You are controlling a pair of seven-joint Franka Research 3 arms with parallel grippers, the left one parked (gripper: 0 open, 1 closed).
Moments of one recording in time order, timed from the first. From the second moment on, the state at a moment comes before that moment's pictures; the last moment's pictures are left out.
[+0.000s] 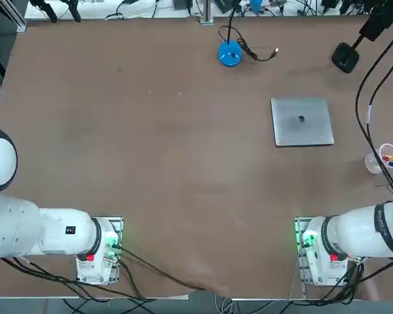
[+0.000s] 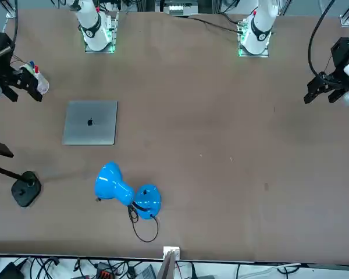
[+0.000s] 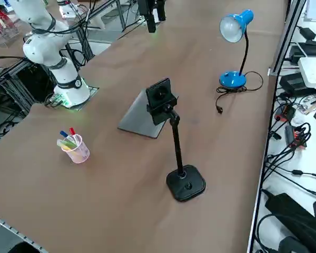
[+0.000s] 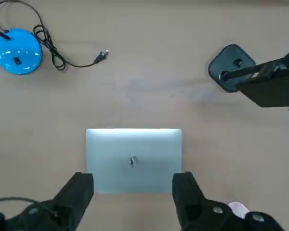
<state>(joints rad) 0.12 -0.05 -0.10 -1.65 -0.04 1.69 0.02</state>
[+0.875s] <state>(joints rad) -0.18 0.16 -0.13 -1.36 0.02 1.73 0.01</state>
